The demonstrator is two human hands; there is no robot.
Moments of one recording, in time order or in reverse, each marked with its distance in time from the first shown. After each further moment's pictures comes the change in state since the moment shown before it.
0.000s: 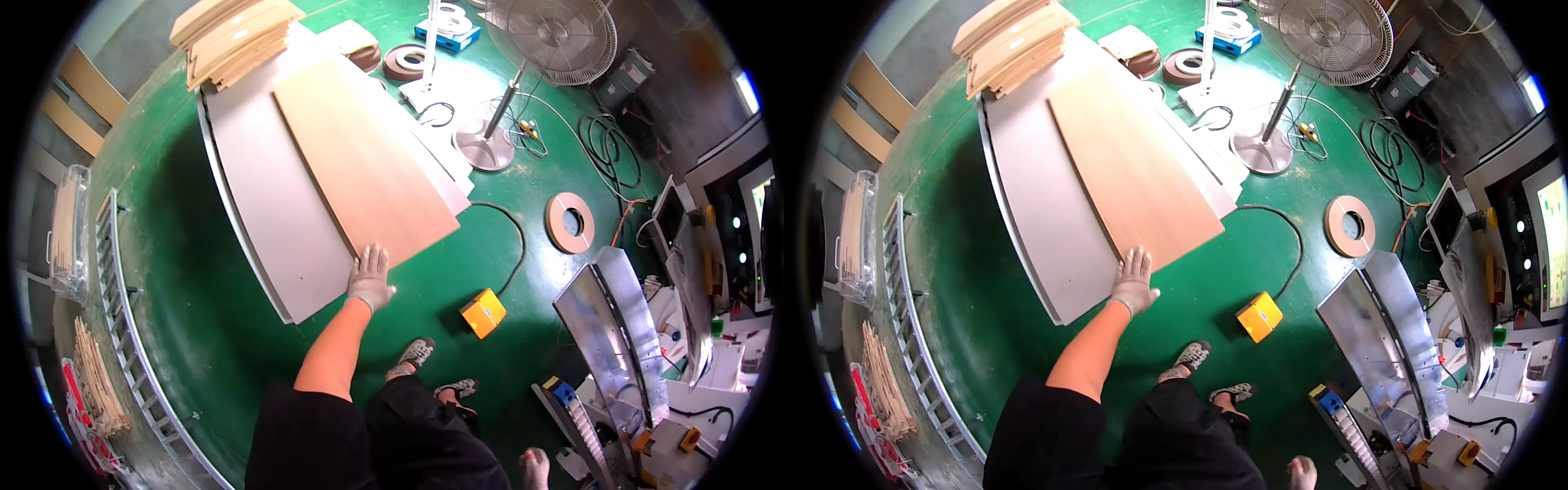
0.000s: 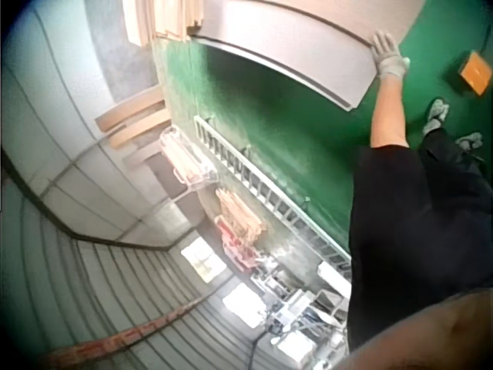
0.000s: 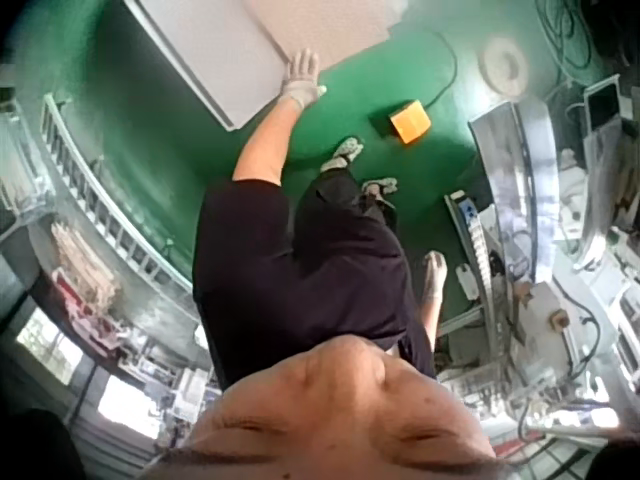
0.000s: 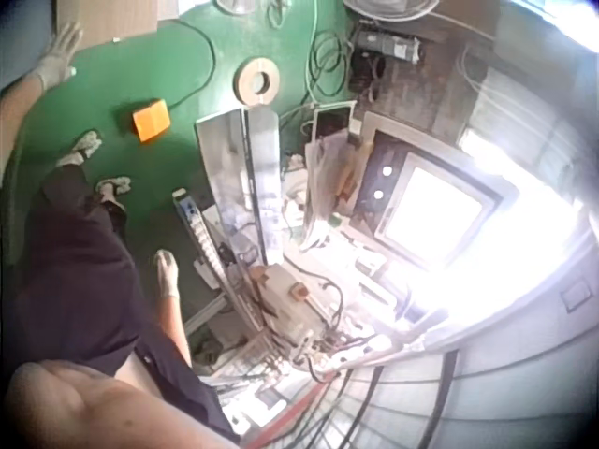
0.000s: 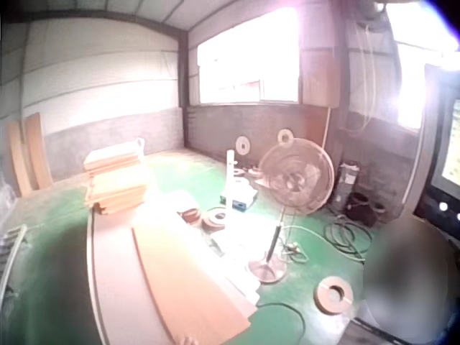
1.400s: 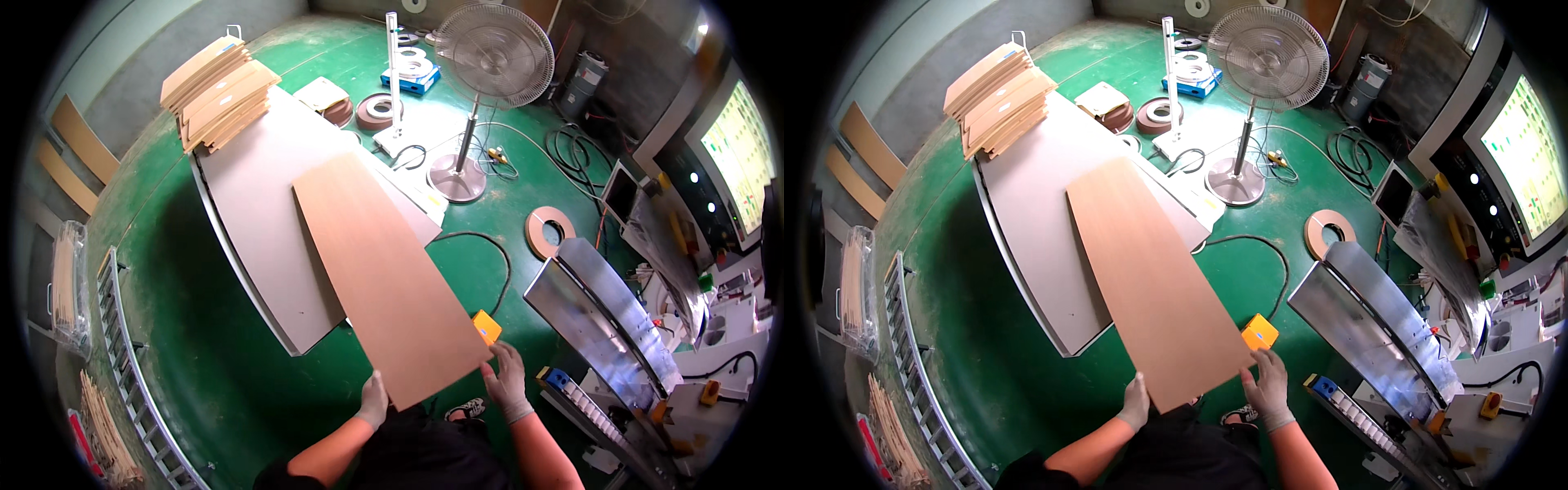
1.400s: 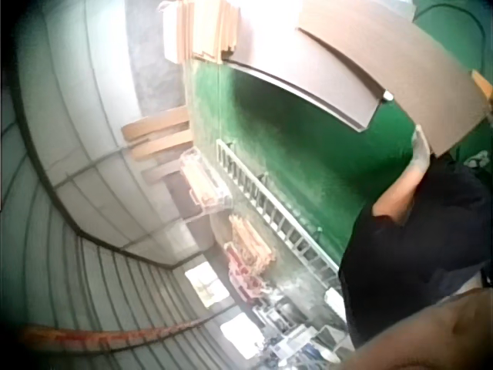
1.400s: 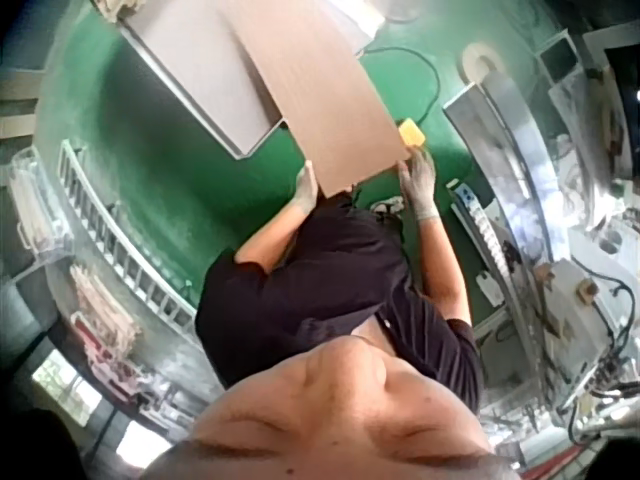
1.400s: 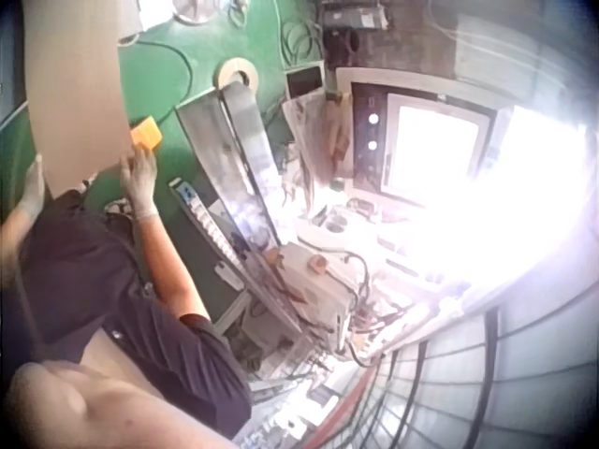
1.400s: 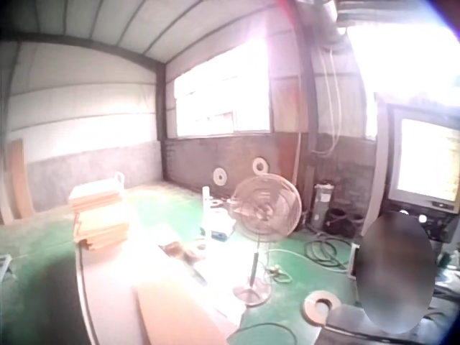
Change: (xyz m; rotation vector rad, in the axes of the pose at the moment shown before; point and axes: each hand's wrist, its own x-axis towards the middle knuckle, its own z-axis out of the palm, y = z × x) left_hand -0.240 0.072 0.044 -1.612 0.072 -0.351; right_hand 0.021 -0.229 0.216 -0.665 0.063 -1.219
